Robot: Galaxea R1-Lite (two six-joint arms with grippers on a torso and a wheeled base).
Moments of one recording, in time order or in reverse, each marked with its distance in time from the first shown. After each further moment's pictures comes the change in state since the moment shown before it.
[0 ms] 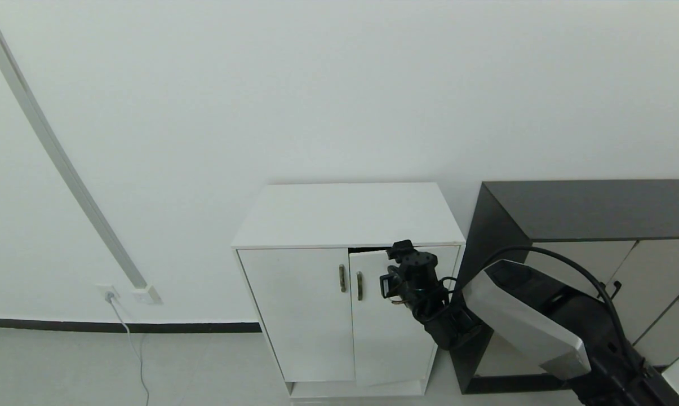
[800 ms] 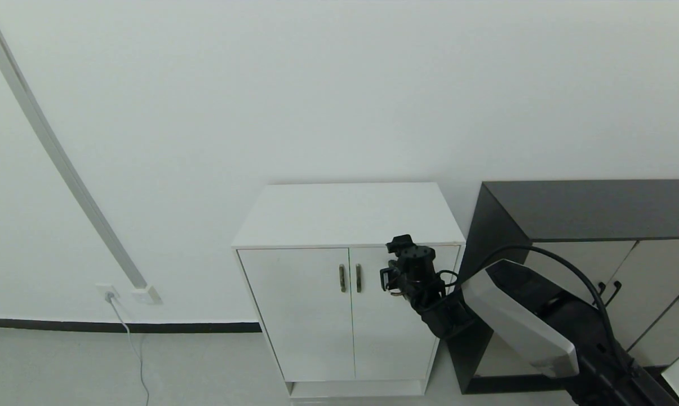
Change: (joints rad) left arm 0.000 0.000 0.000 0.000 0.000 0.000; right arm -0.024 0.053 -0.153 0.097 -0.001 -0.004
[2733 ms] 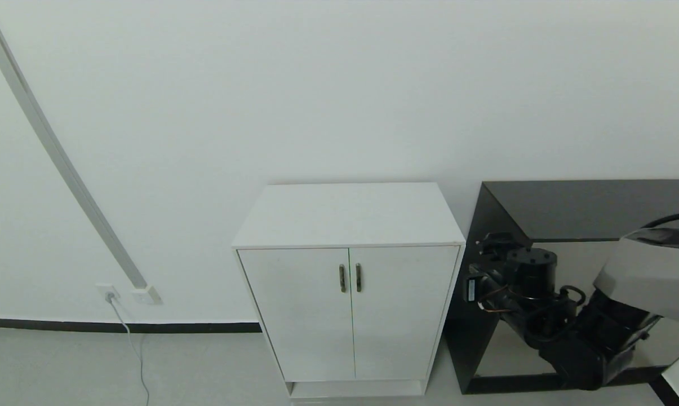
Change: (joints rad) left arm 0.000 0.000 0.000 0.000 0.000 -0.001; right arm -0.122 -0.603 1.066 -0.446 -0.064 -0.010
